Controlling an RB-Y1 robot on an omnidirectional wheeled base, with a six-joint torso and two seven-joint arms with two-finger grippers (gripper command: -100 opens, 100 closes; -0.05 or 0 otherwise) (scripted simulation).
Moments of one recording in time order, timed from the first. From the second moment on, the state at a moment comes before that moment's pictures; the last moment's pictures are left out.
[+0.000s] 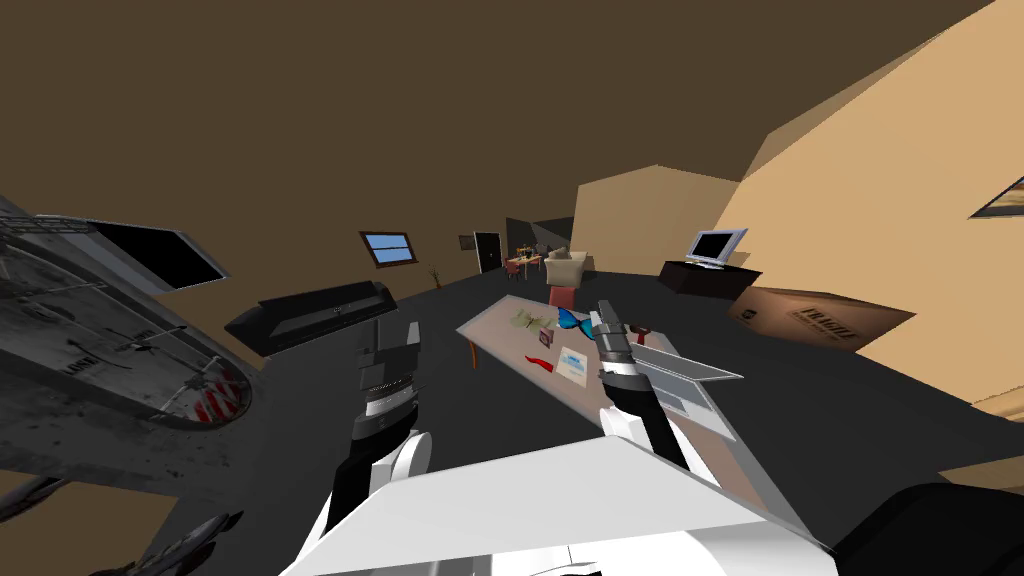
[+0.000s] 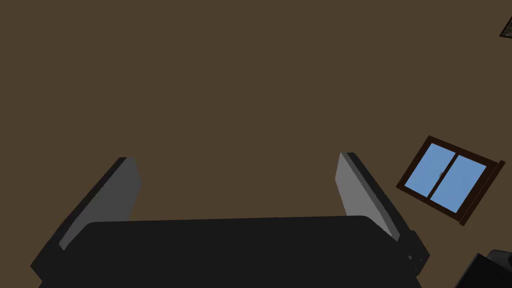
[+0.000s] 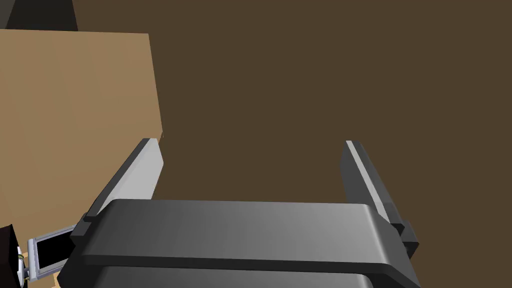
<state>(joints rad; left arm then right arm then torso) 0.47 -0.02 -0.05 -2.23 0.05 -0.64 -0.01 0.53 0.05 -0.04 -2.27 0.08 -0.48 0.16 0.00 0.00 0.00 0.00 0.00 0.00</state>
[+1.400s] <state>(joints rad) 0.47 -0.02 -0.05 -2.23 0.05 -0.64 -0.01 0.59 -0.29 -0.06 -2.03 0.20 -0.28 0.12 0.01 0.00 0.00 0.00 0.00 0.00</state>
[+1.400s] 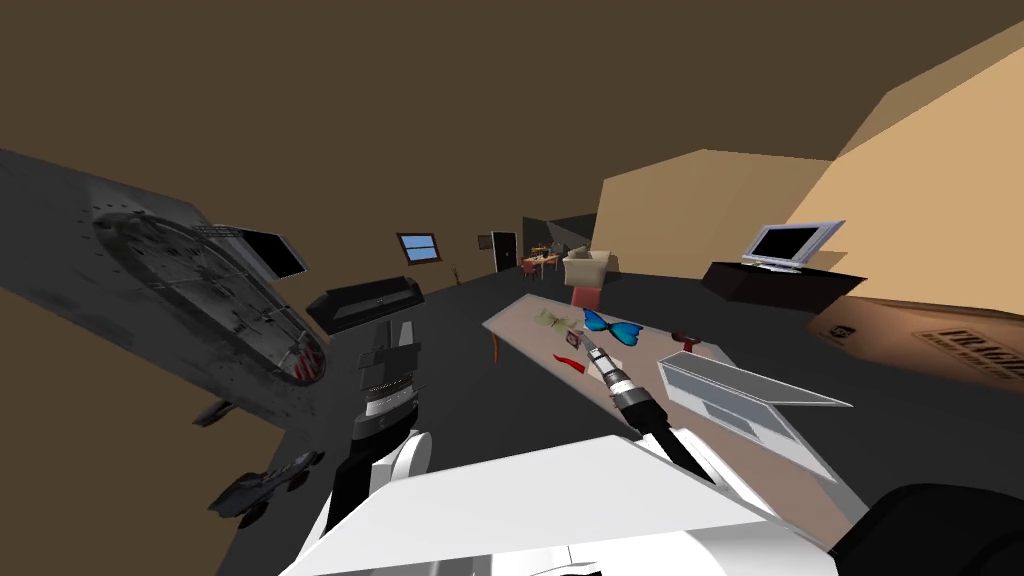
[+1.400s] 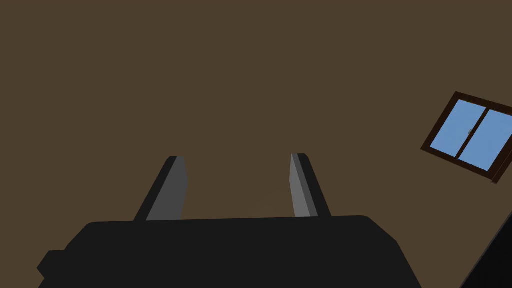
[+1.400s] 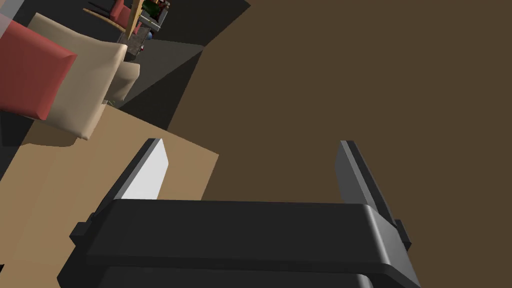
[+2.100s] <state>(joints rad) 0.47 -0.02 -0.05 -2.23 0.05 -0.64 -0.01 0.61 -0.46 -0.04 -1.86 0.30 -0.13 0.09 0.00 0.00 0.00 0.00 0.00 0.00</state>
